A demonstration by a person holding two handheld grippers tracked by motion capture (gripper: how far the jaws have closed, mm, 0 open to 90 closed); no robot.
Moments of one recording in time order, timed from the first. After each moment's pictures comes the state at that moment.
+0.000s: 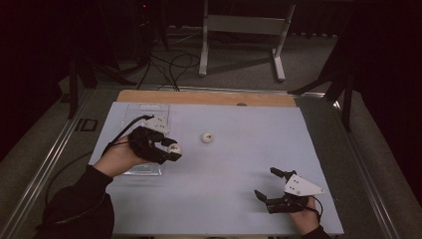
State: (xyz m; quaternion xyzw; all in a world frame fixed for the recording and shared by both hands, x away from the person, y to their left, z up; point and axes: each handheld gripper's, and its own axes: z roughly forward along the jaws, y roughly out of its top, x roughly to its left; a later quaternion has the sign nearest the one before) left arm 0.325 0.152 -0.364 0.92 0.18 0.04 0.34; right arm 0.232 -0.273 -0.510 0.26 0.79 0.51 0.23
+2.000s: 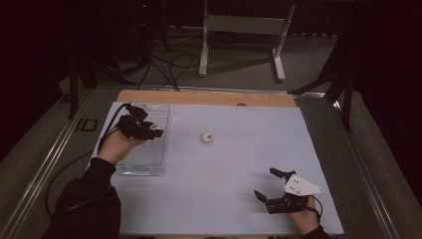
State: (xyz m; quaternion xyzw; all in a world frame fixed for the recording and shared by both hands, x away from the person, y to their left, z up) left arm 0.386 0.197 -0.403 0.85 0.41 0.10 0.31; right arm 0.233 -0.273 -0.511 0.26 0.79 0.51 0.22
